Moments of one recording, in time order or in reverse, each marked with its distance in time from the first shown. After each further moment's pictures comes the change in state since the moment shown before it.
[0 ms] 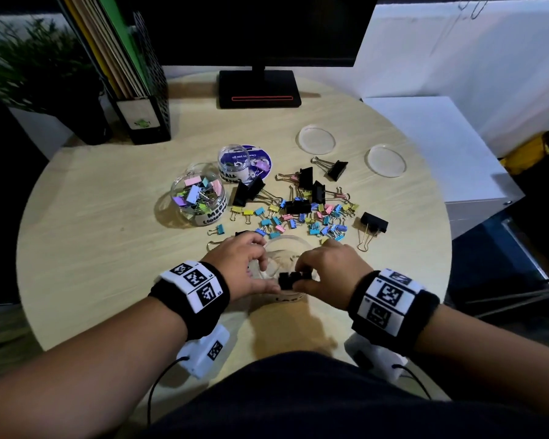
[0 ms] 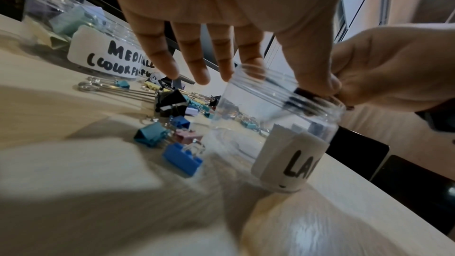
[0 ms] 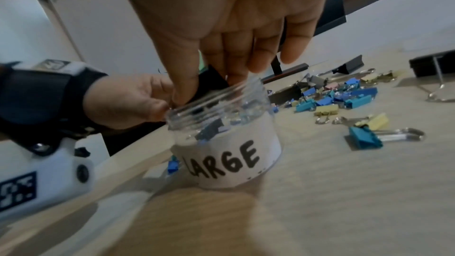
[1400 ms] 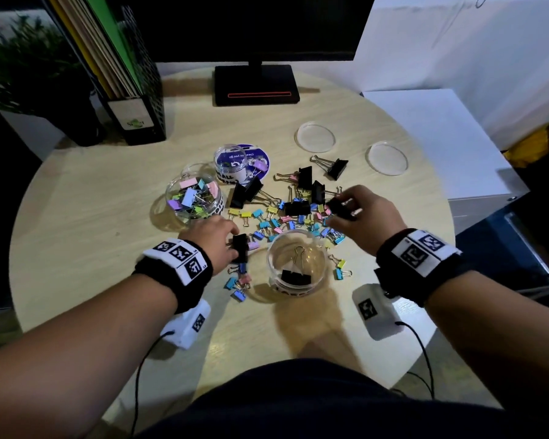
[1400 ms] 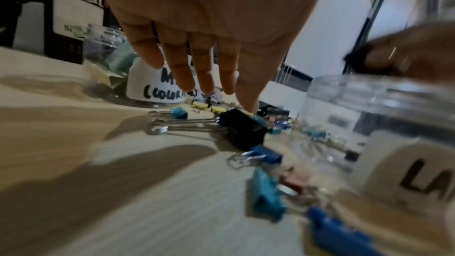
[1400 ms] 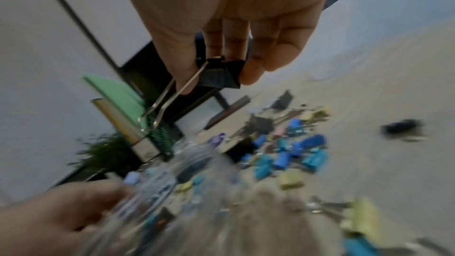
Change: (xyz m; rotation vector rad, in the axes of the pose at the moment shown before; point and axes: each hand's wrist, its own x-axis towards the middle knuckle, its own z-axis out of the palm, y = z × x) left_hand 0.031 -0.023 -0.029 0.280 0.060 -0.229; right_hand 0.031 0.058 -0.035 0.565 0.333 0.405
